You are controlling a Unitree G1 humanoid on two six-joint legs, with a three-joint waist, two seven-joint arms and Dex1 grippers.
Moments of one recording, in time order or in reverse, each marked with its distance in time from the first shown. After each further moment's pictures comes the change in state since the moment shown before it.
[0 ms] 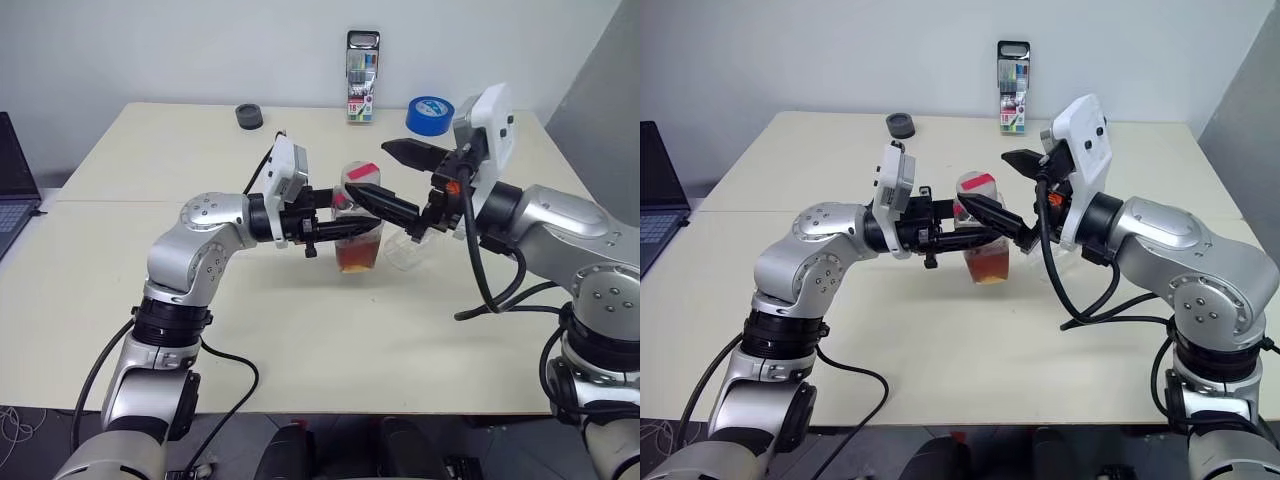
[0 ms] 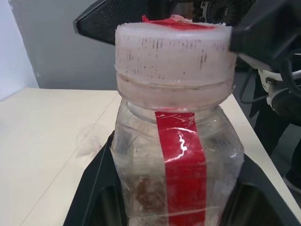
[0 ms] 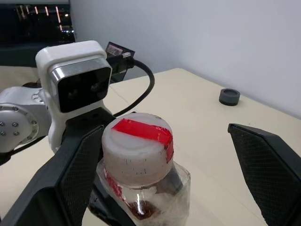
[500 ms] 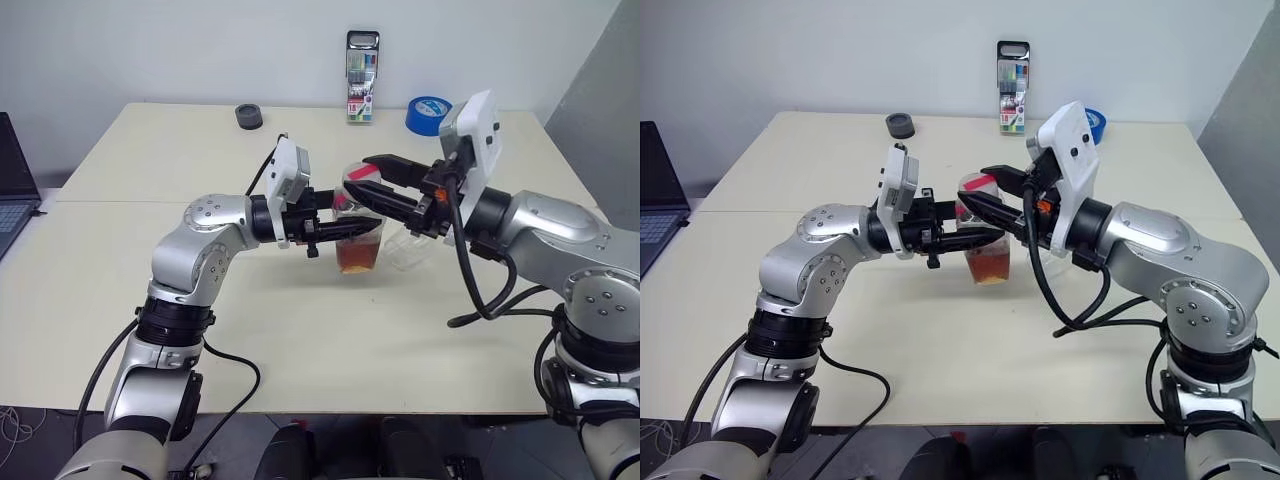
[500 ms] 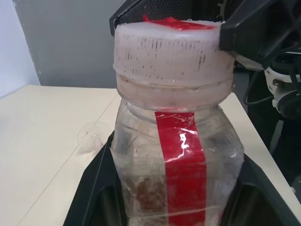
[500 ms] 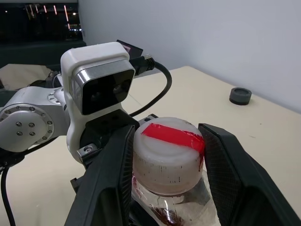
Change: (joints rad) left arm 0.000 -0.009 -0.003 0.007 0.009 0.010 0.012; right arm -0.012 -0.011 0.025 0.013 0.016 -0.003 0.046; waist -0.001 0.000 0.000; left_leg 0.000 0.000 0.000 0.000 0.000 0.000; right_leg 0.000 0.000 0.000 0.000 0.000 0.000
